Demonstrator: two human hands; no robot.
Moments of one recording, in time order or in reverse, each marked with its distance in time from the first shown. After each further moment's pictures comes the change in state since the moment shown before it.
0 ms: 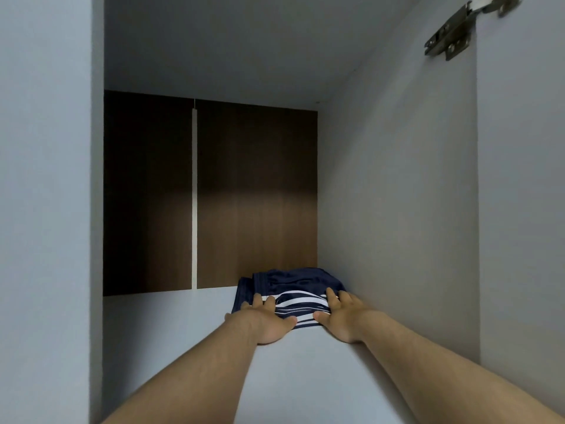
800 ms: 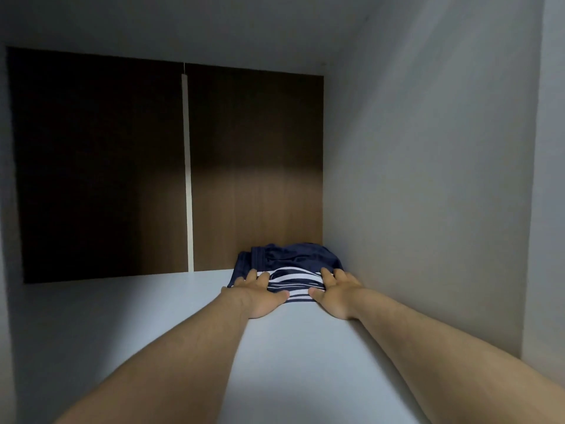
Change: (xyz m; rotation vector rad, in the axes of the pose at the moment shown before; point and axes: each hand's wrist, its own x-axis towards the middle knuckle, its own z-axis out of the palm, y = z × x) left_hand 0.058 -0.013 0.004 0.016 0.081 -0.005; right_hand 0.058 0.001 0.012 0.017 0.020 -0.028
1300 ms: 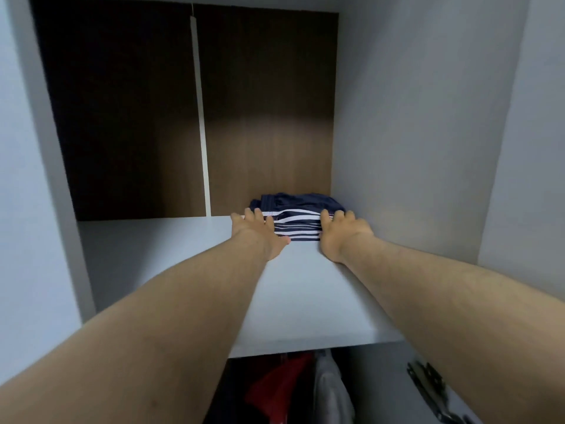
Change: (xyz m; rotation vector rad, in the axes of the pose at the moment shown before) left_hand -0.052 0.021 -0.006 0.484 0.144 -0.127; right_hand -0.056 -0.020 -0.012 -0.287 0.189 -0.024
